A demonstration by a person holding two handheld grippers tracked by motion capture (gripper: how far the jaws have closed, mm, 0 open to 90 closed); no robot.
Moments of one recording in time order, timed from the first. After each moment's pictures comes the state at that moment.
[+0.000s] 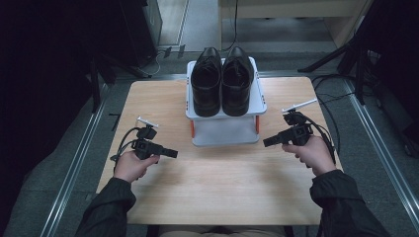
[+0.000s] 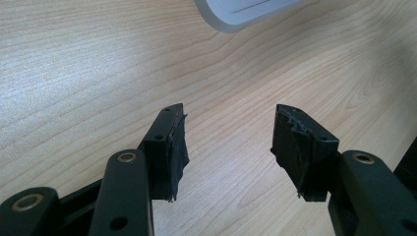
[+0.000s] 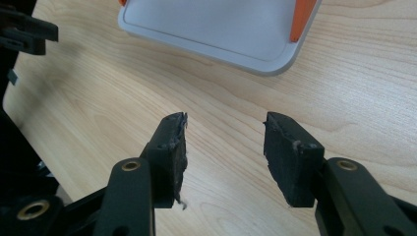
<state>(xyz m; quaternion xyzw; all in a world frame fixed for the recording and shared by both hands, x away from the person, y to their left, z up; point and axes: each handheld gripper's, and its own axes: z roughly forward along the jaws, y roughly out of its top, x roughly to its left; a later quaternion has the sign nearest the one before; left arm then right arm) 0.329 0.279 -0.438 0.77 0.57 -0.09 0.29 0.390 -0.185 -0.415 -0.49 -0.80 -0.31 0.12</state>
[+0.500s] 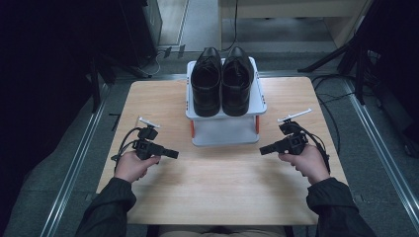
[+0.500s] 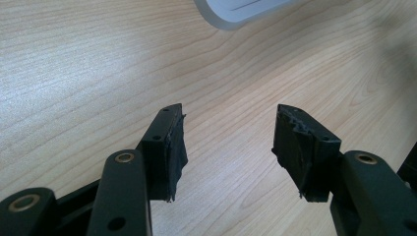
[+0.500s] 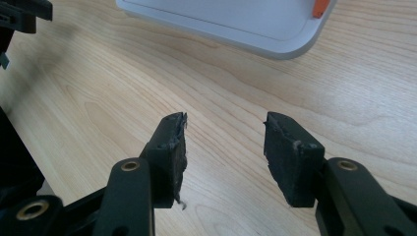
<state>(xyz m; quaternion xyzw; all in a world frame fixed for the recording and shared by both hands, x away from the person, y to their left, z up) 0.329 0.277 -0.439 0.77 0.56 -0.09 0.29 0.378 -0.178 -0.442 -0.47 -0.81 -0.33 0.12</state>
